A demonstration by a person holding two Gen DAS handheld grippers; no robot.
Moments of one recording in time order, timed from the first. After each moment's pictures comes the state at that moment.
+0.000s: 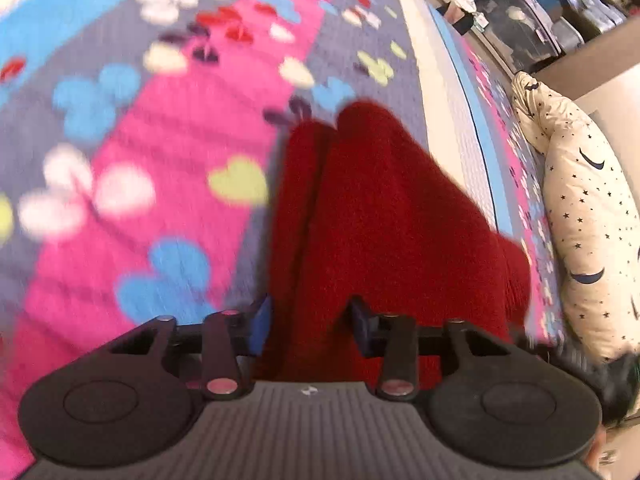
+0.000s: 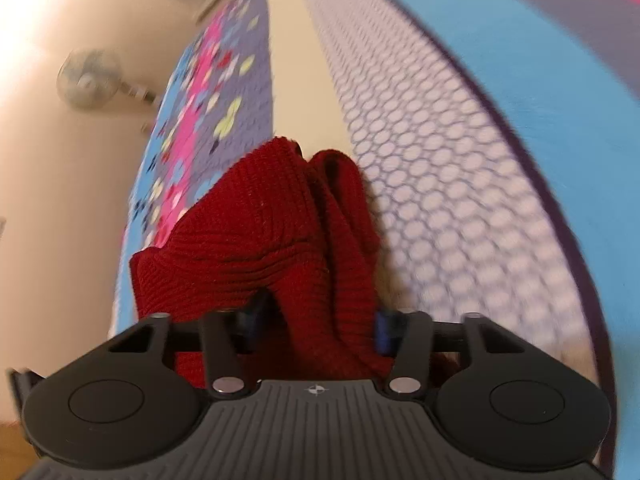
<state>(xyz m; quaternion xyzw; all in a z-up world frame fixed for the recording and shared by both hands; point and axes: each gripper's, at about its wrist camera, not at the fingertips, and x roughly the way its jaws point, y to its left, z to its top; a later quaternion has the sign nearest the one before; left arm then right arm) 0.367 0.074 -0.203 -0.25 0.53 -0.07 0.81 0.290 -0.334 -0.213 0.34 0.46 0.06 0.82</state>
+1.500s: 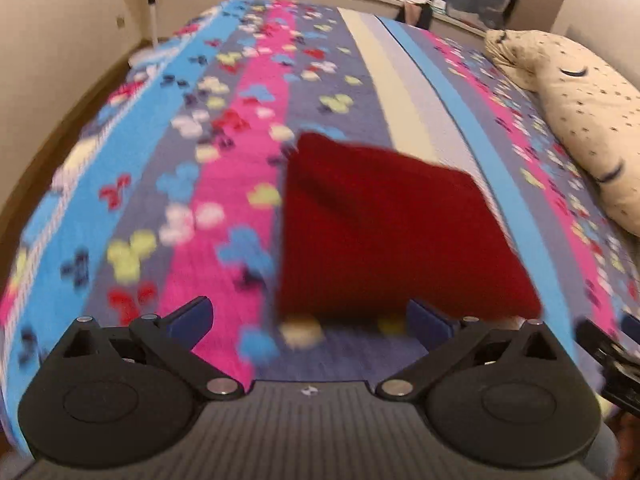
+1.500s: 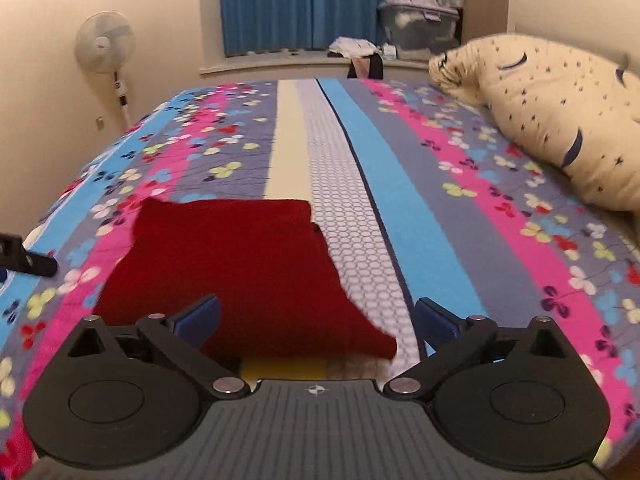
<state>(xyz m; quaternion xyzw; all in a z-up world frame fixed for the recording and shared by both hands) 0.181 0.010 -0.062 -0.05 0.47 -0.04 0.88 0.073 -0.237 -0.075 0.03 0.33 -0.04 0.94</state>
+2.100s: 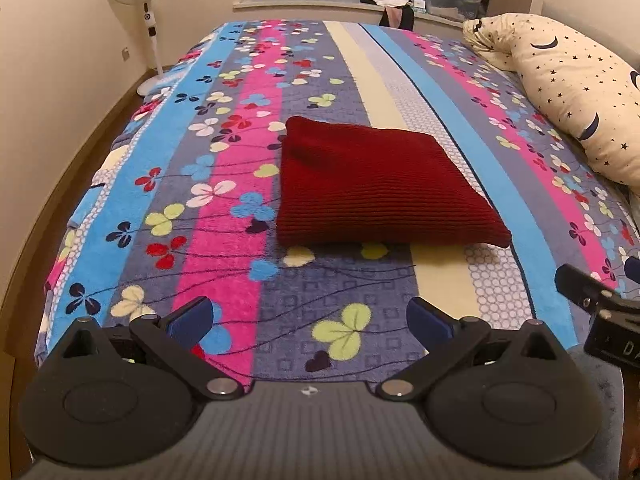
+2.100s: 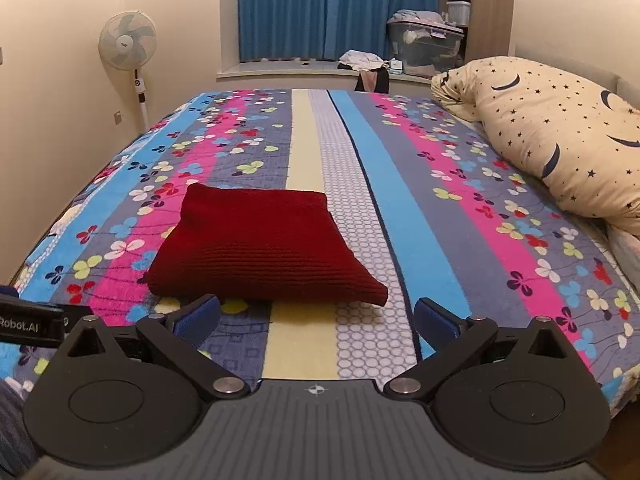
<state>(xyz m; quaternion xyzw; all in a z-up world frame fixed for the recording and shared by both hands) 0.055 -0.018 -0.027 0.01 0.45 -0.03 0.89 -0.030 -0.211 -0.033 0.00 0.32 -0.04 0.95</state>
